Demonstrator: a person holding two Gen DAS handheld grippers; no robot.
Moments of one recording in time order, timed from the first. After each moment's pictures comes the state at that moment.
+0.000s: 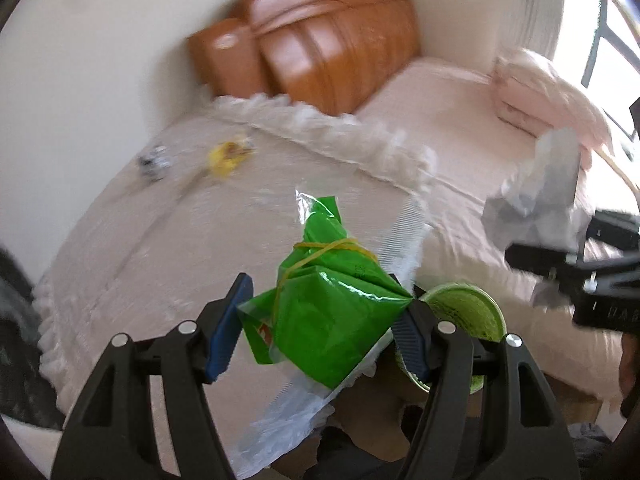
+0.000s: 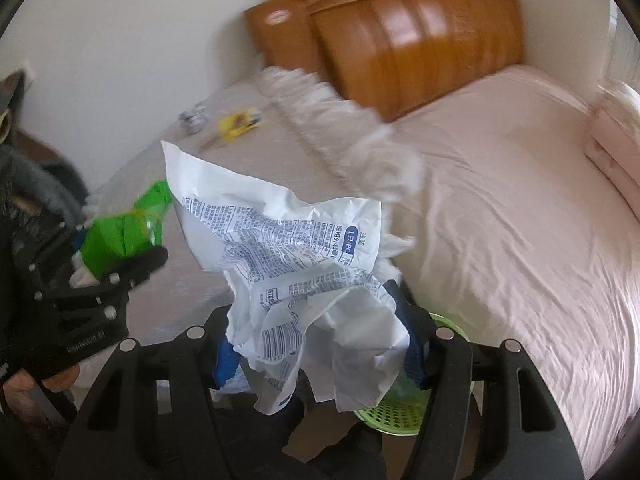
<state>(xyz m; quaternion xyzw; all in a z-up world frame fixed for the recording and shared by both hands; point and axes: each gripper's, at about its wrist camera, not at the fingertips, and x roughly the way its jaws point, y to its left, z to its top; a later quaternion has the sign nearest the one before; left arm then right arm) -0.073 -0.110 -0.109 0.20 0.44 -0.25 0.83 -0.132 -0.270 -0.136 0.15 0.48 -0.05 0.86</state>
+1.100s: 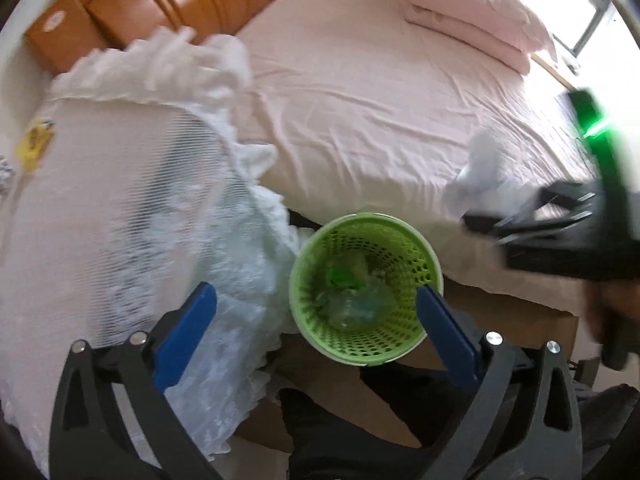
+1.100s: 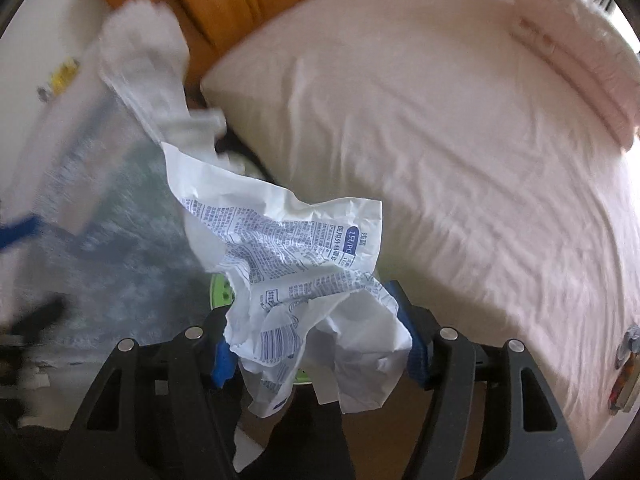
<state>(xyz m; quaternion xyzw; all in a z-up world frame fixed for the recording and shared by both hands) -0.130 -0.237 -0.216 0.26 0.53 -0.35 0.72 -0.191 -0.395 -0.309 0.19 0.60 -0.14 0.76</state>
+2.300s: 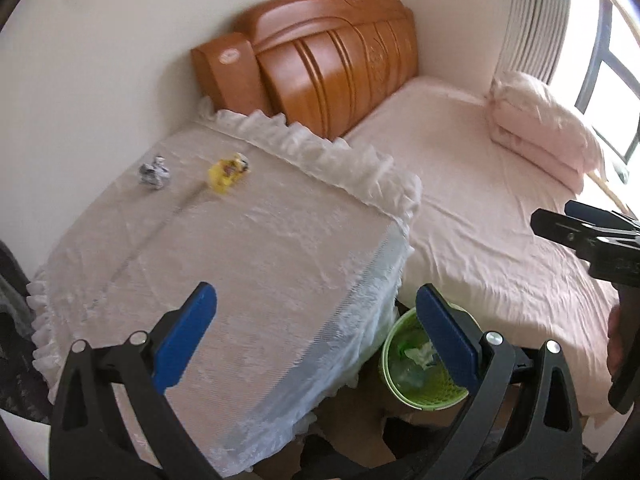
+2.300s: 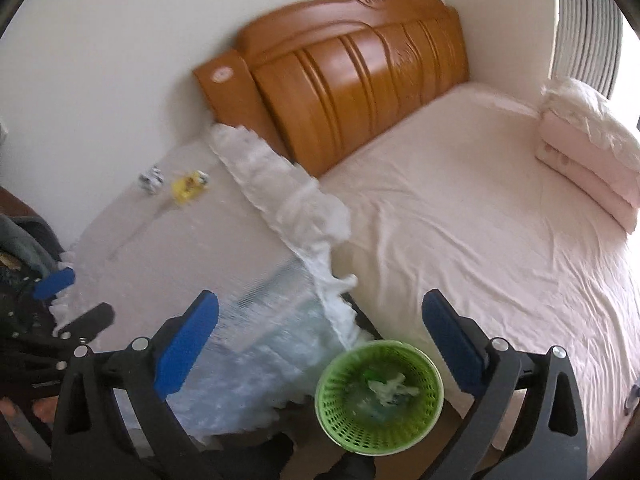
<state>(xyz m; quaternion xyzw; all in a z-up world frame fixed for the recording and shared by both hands) -0.072 -0.097 -0.073 0.16 0.43 -0.24 0.86 -0.138 -0.306 -0.090 0.15 0.41 -0.11 0.89</state>
